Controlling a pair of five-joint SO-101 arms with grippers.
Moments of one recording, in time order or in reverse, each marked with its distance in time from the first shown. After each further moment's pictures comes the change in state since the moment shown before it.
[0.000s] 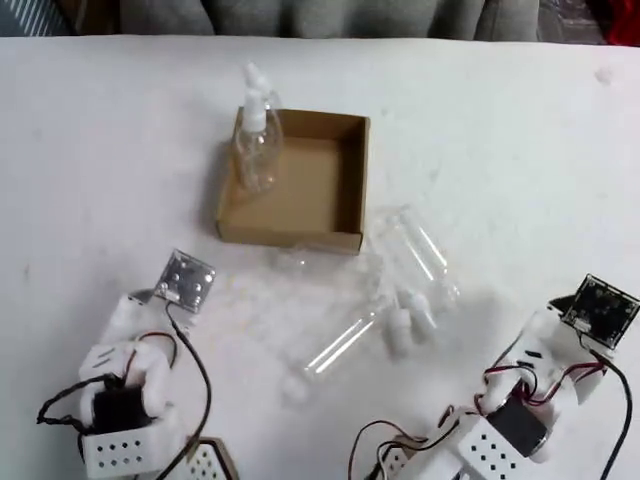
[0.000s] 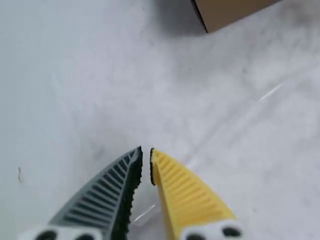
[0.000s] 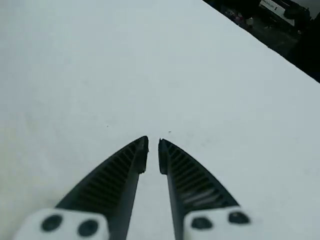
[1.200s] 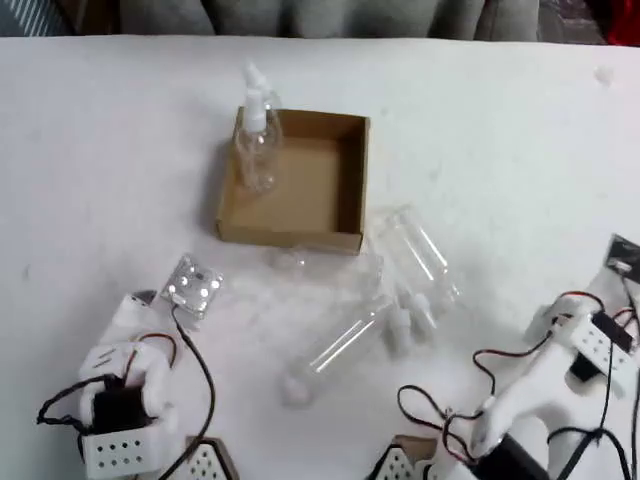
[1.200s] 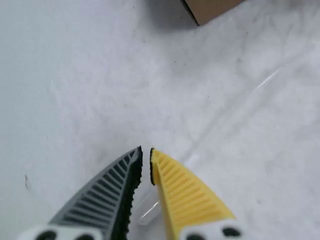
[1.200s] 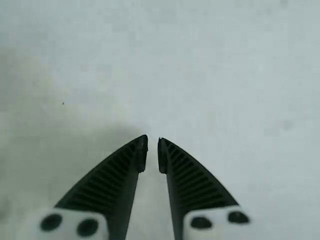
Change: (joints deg) left arm 0.0 0.0 0.0 0.7 -4.7; right arm 0.9 70.1 -37.3 17.6 2.0
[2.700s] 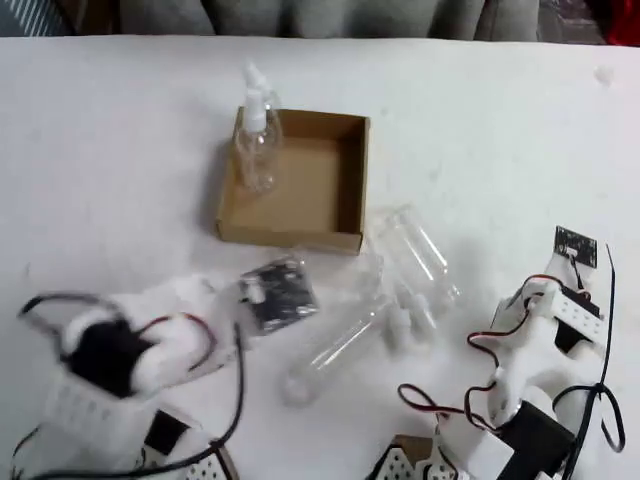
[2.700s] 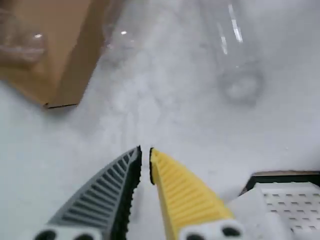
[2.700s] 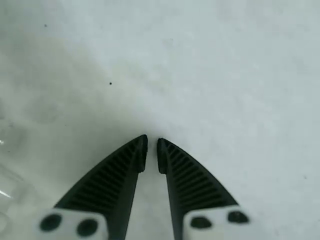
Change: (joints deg) left arm 36.0 44.5 -58.2 33.4 -1.8; right arm -9.1 11.9 -1.2 -1.1 -1.2
